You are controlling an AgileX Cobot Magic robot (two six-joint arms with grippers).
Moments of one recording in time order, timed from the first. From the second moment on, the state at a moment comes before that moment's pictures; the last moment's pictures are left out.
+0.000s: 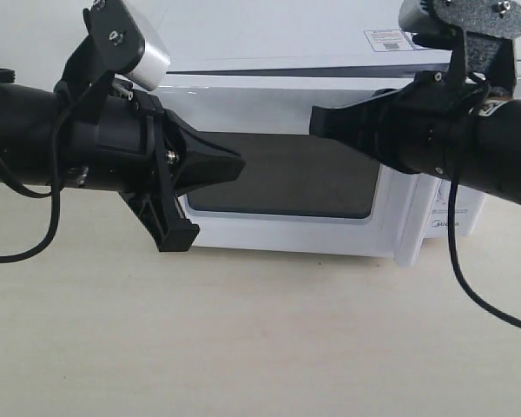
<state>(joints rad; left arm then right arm) -0.40 1.38 -0.86 -1.34 0.46 1.75 0.52 1.32 -0.70 0.72 -0.26 -0.34</state>
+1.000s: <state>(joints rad) -0.40 1.38 -0.86 -1.34 0.44 1.75 0.53 1.46 -0.70 0.75 -0.53 -0.34</state>
